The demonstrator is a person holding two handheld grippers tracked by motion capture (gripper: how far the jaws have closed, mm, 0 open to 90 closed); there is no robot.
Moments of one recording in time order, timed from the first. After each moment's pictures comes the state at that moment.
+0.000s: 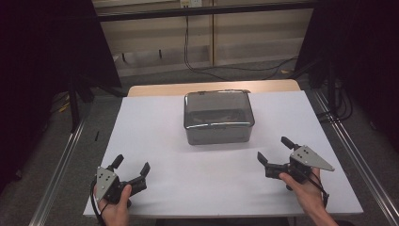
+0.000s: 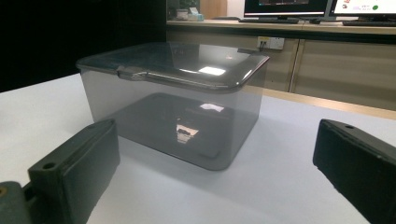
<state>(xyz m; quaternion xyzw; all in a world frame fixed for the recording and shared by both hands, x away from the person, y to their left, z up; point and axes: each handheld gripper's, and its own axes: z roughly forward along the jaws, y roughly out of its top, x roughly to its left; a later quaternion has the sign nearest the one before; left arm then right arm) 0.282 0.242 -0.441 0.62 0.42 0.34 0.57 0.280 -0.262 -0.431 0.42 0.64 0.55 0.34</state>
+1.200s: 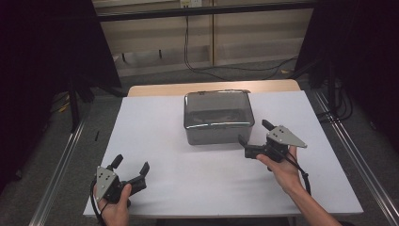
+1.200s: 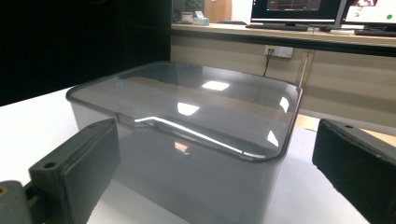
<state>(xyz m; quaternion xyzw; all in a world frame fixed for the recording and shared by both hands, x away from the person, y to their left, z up) 0.283 0.243 -0.441 0.62 0.42 0.34 0.57 0.335 -0.216 -0.412 0.40 0.65 0.55 0.34</state>
